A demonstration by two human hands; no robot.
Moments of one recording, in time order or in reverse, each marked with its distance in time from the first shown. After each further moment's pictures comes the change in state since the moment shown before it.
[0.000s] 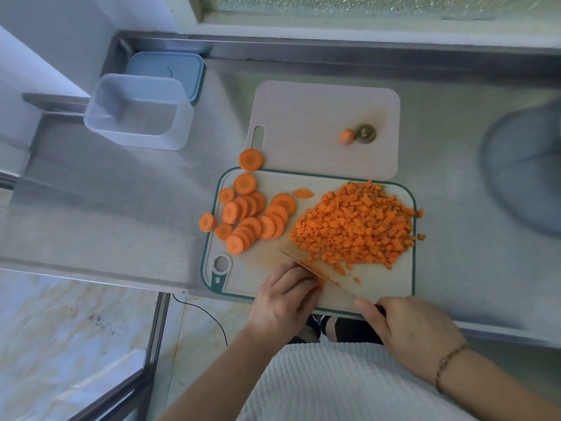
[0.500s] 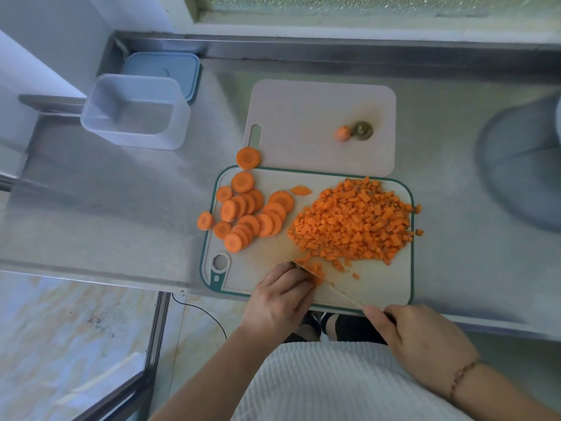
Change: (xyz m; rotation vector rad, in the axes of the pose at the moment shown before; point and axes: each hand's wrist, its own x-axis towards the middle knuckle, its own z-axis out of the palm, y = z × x) left_hand -0.002 -0.002 -0.008 0.048 -0.043 0.079; right_hand -0.019 0.005 0.005 0.041 -0.012 0.044
